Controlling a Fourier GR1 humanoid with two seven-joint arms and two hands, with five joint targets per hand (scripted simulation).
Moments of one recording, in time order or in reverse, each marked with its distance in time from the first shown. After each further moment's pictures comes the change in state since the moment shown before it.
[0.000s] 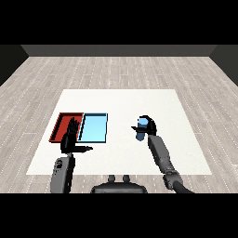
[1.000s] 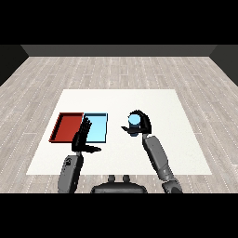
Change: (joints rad) left arm -0.035 -0.052 -0.114 0.034 0.023 -0.006 0.093; right arm 0.111 0.043 0.256 -0.545 0.054 -0.085 0.186
